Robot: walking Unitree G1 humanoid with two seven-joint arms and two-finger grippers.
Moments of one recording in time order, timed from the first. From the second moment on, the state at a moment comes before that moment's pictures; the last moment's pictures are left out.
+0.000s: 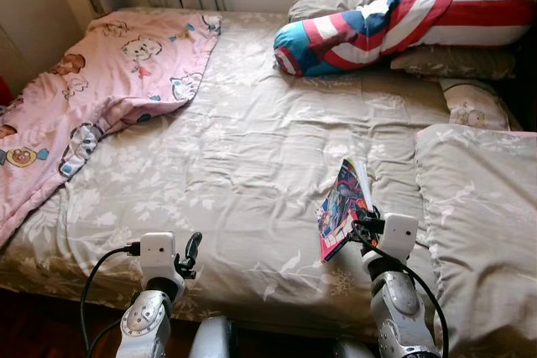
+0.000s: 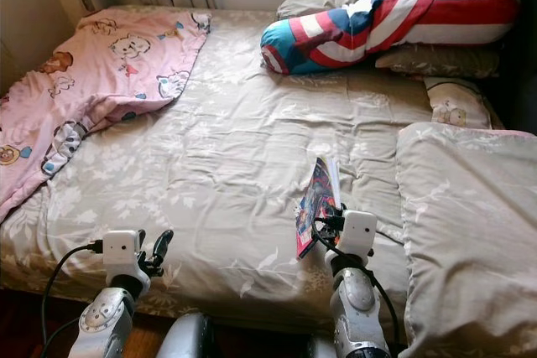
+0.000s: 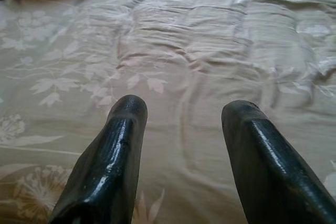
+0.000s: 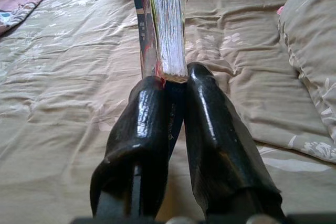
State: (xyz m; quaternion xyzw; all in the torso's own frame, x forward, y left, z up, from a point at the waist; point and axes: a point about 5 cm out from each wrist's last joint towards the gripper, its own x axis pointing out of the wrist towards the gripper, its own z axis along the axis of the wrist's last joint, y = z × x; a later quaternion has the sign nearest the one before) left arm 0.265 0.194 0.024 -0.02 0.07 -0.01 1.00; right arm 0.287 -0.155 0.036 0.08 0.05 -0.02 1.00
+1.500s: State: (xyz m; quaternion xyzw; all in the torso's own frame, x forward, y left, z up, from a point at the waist) left arm 0.243 0.204 0.021 0.00 0.08 -0.02 1.00; right arm 0.308 -0.164 0.026 0.29 0.09 -0.01 0.95
